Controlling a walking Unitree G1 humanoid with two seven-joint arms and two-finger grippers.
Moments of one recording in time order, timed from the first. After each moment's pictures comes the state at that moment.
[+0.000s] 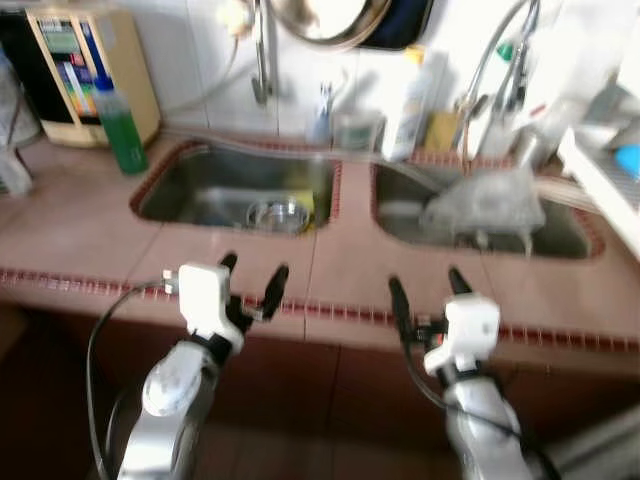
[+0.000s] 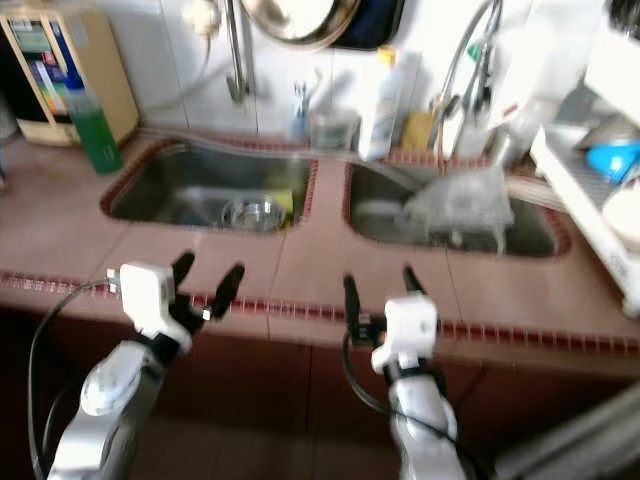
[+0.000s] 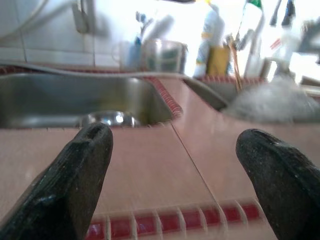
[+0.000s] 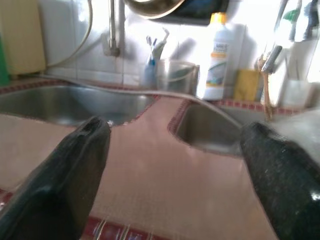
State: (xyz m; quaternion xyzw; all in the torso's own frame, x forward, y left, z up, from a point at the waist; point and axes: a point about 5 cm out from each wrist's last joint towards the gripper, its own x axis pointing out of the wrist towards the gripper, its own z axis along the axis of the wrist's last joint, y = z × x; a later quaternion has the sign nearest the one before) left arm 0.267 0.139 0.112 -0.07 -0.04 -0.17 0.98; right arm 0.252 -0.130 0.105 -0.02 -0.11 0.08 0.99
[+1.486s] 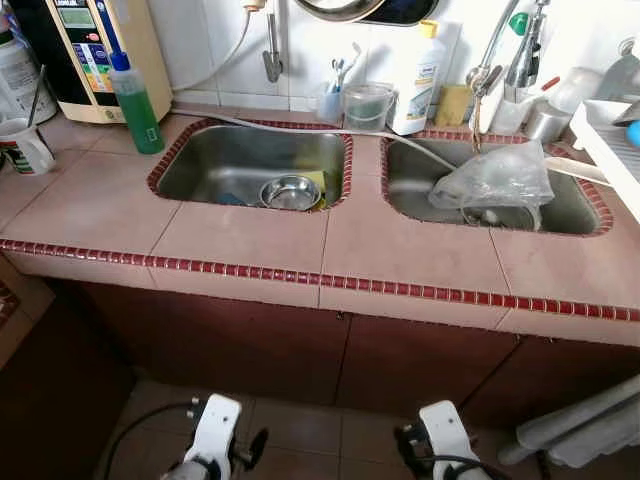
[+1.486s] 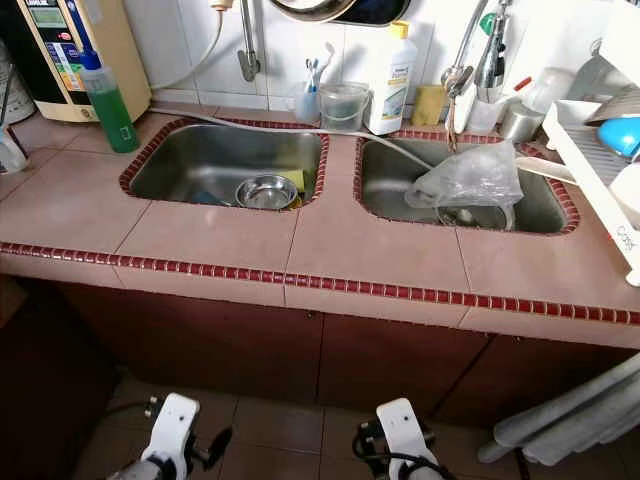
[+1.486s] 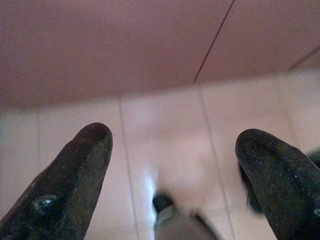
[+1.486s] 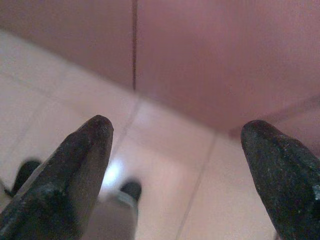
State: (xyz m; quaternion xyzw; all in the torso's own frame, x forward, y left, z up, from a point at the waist) left arm 0.174 0.169 -0.079 0.05 0.38 -0.14 0.91; right arm 0.175 -0.184 -0.076 -0.11 0.35 0.10 0.92
